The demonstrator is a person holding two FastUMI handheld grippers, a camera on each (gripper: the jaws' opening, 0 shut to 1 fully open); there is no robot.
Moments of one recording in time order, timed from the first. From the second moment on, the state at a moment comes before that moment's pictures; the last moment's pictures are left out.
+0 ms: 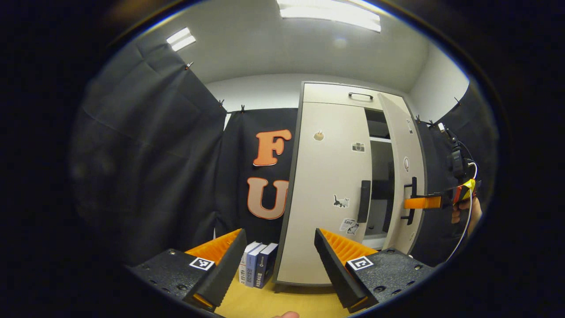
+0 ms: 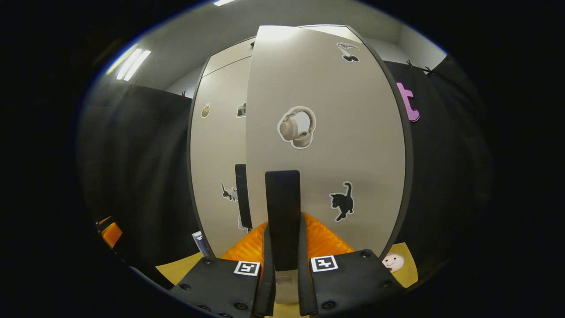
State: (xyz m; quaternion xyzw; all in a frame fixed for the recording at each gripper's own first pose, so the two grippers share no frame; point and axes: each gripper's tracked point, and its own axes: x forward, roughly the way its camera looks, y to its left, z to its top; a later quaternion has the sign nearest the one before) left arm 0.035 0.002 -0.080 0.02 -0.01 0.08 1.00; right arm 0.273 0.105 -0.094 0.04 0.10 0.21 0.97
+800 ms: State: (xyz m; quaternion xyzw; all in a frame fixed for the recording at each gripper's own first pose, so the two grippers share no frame) left arm 0.076 -0.030 -0.098 0.02 0.01 0.04 1.00; right arm 0.252 0.056 -0.081 0.02 0.06 0.19 0.98
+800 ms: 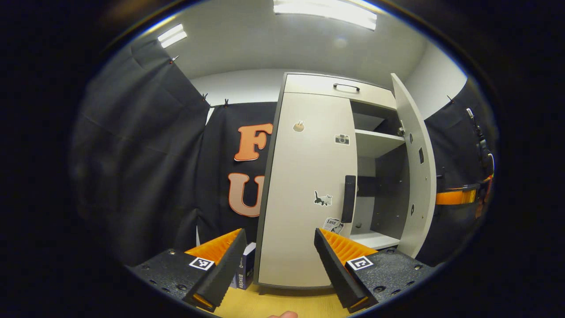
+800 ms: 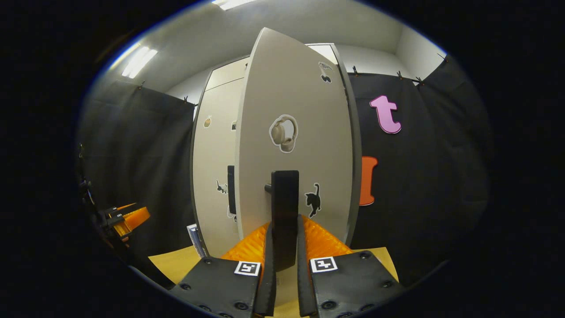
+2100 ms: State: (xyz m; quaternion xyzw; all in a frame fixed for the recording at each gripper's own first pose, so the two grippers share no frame) left arm 0.076 -0.085 -0.143 -0.06 0.05 -0.02 1.00; right arm 0.266 -0.016 -0.081 0.03 0.03 0.05 1.00
